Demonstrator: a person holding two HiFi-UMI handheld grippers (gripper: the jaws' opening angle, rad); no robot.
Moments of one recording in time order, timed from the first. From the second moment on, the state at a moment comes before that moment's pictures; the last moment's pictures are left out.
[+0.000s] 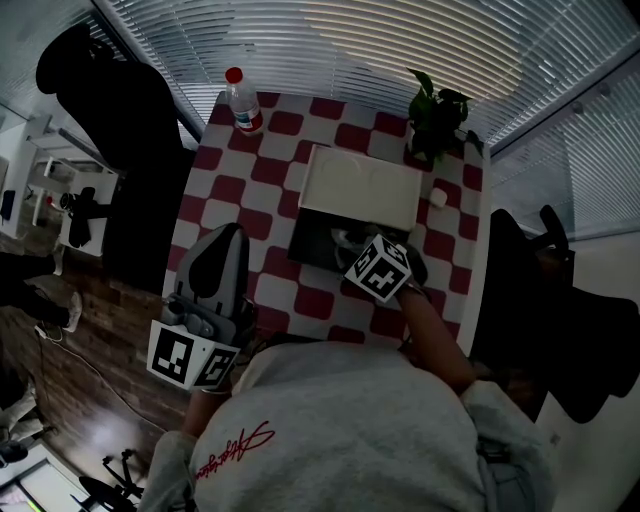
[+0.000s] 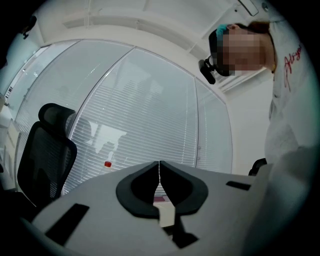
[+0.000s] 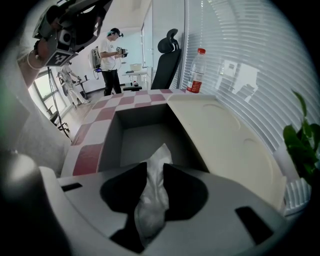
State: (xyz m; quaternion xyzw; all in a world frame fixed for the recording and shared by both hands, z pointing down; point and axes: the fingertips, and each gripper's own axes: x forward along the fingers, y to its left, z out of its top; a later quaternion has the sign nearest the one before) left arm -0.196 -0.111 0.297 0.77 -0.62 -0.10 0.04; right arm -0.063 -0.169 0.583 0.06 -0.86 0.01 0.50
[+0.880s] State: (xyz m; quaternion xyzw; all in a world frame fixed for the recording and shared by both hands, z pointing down) left arm -0.193 -0.113 0.292 0.78 -0.61 -0.11 0.04; right arm -0.062 -0.167 0.581 0.07 -0.87 0.00 0.50
